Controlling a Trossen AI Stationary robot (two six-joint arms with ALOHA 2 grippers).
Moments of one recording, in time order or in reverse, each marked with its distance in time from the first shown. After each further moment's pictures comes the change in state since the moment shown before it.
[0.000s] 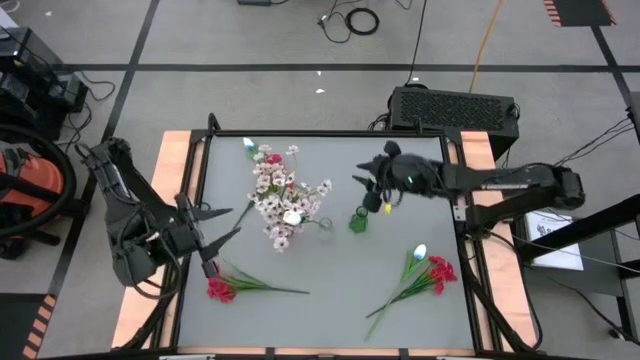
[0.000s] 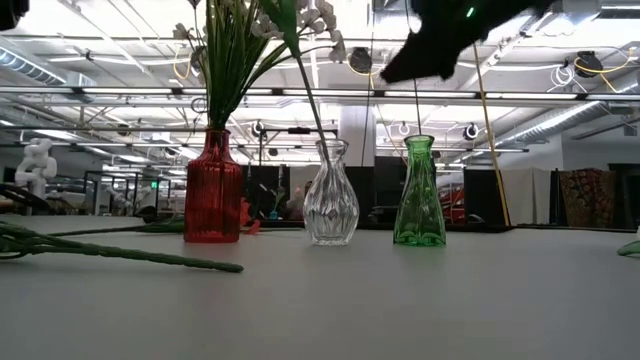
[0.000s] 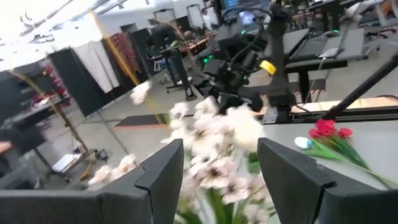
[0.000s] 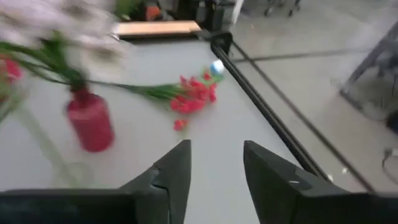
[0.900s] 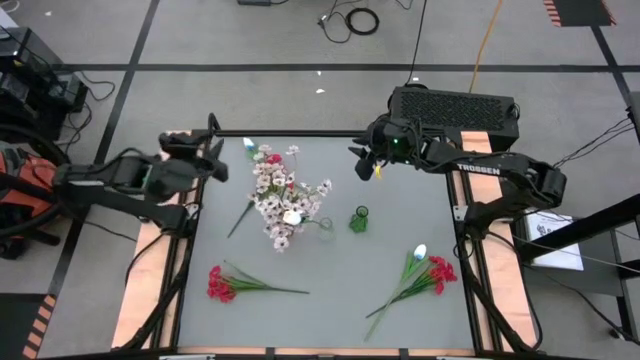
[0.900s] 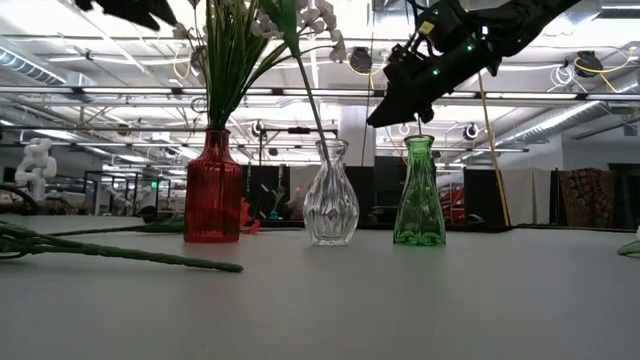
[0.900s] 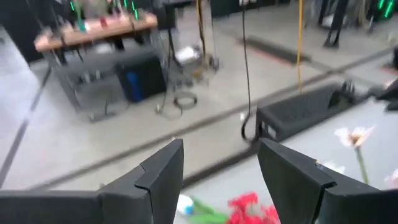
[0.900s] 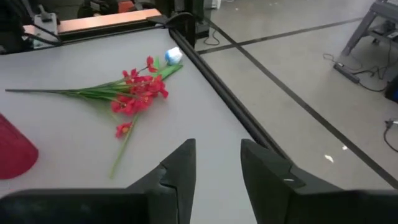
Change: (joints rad) left arm 0.879 -0.251 -0.001 -0.517 0.298 -0.425; right arm -0.348 0.178 -0.003 0.194 -0.282 -0.065
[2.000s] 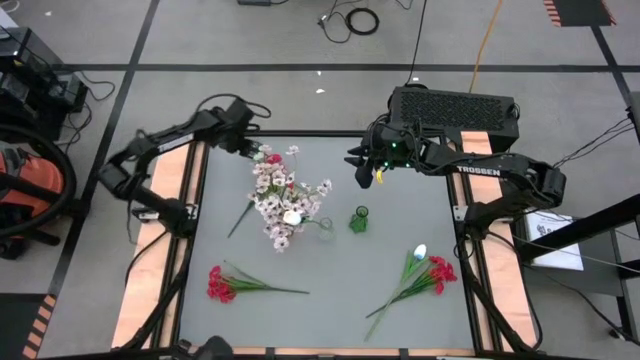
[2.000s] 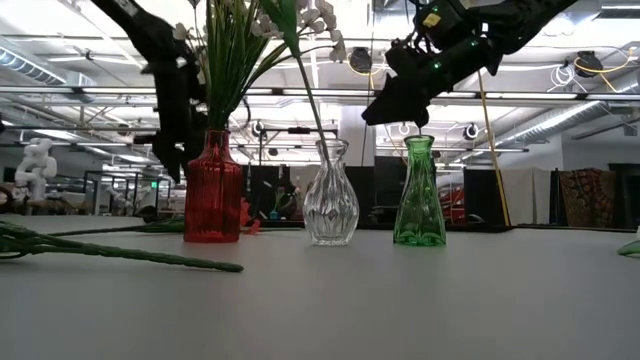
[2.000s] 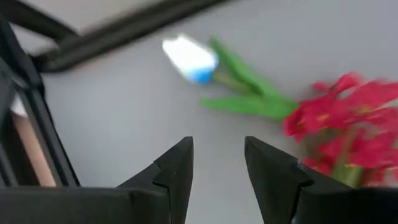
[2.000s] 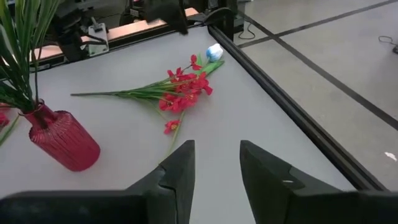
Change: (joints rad) left arm 0.969 0.701 -0.034 0.115 0.977 0.251; right arm 0.040 0.000 0.000 -0.017 -0.121 0.110
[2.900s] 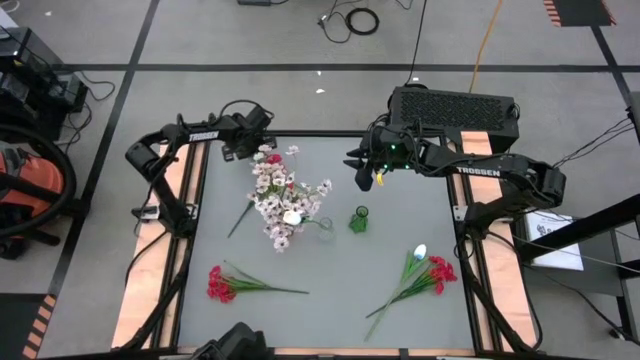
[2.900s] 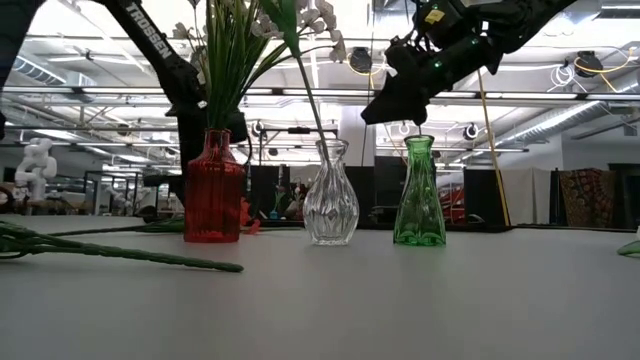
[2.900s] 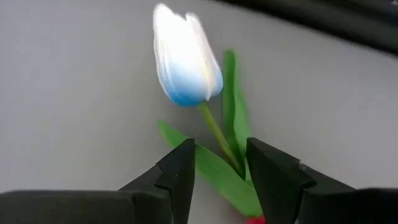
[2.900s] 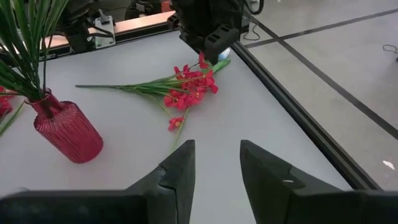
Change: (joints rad) left arm -0.019 0.268 0.000 0.229 -0.010 -0.675; right arm 0.013 0.000 0.000 -0.006 0.000 -0.047
